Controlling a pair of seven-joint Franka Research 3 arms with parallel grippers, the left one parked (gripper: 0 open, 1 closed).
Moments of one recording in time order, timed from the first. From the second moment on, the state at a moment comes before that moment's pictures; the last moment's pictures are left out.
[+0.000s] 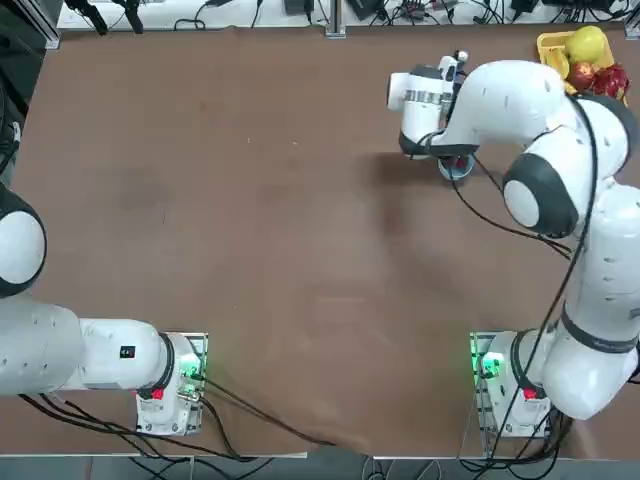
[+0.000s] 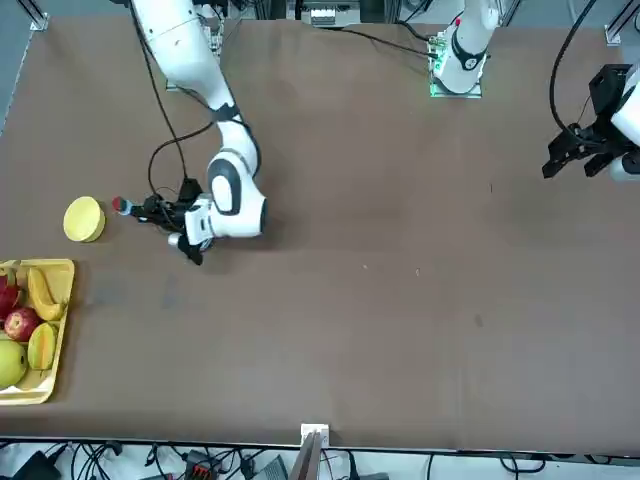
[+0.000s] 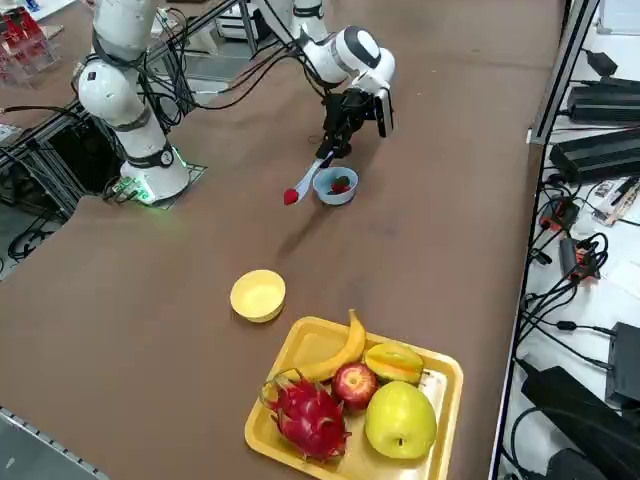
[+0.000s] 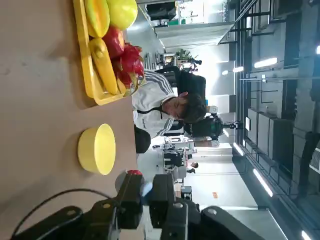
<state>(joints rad) 0.59 0.65 -0.11 -1.75 -1.03 1.35 0.99</state>
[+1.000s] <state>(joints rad) 0.36 0.61 -0.11 -1.89 -1.16 1.56 0.97</state>
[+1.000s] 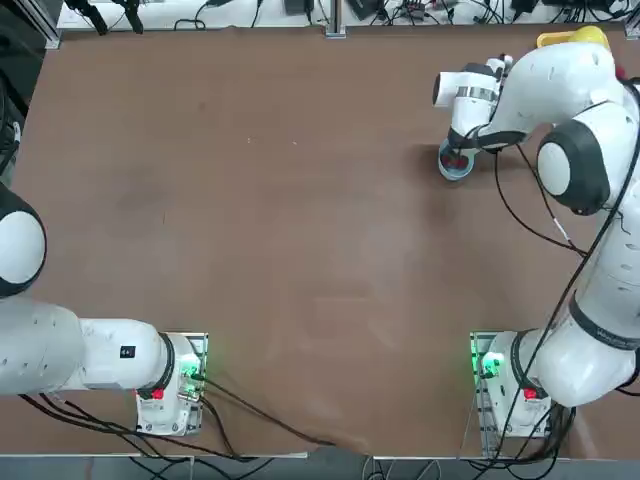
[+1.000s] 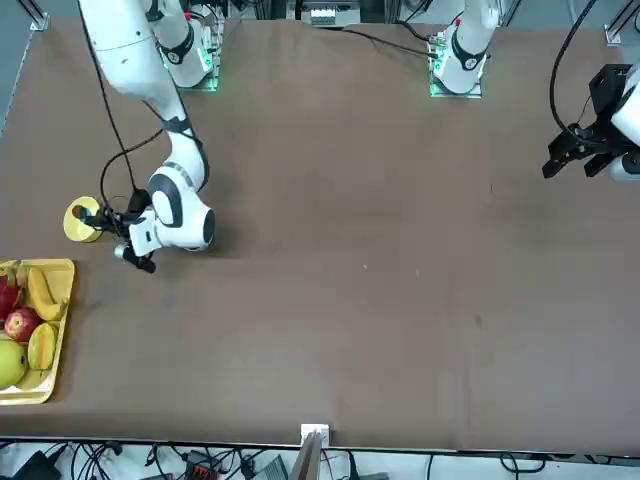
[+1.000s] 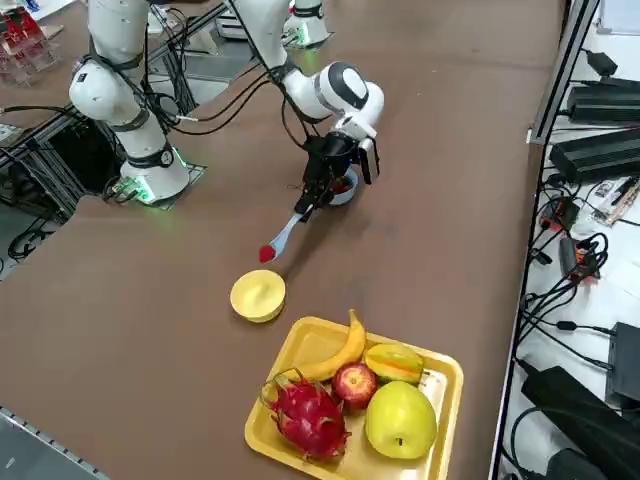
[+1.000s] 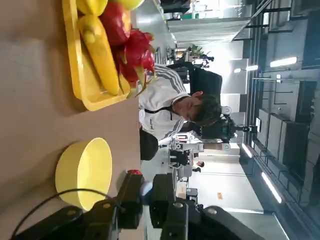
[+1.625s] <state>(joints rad) 0.31 0.61 -0.11 -1.91 -1.16 1.61 0.82</state>
